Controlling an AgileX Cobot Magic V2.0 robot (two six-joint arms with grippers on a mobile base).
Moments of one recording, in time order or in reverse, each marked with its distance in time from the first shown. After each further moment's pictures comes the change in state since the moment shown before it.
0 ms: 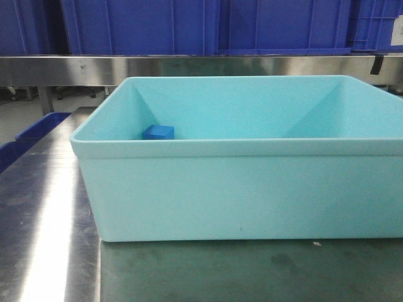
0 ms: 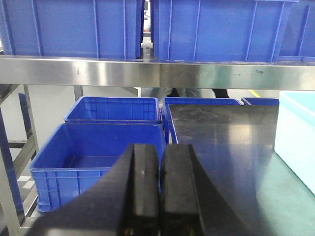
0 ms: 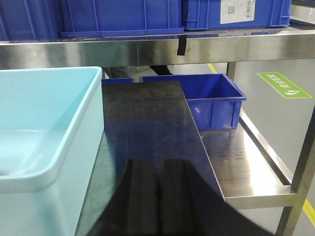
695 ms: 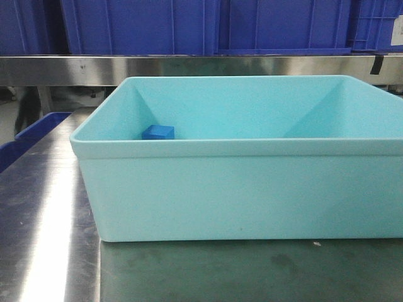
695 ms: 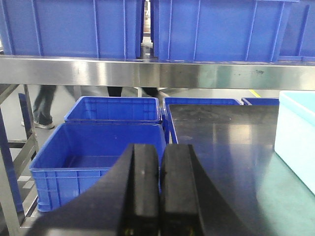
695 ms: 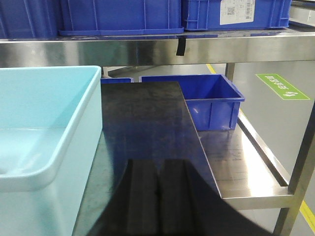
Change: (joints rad) left arm 0.000 0.000 0.000 0.000 0.000 0.000; right arm 0.000 0.000 0.000 -0.011 0.000 0.000
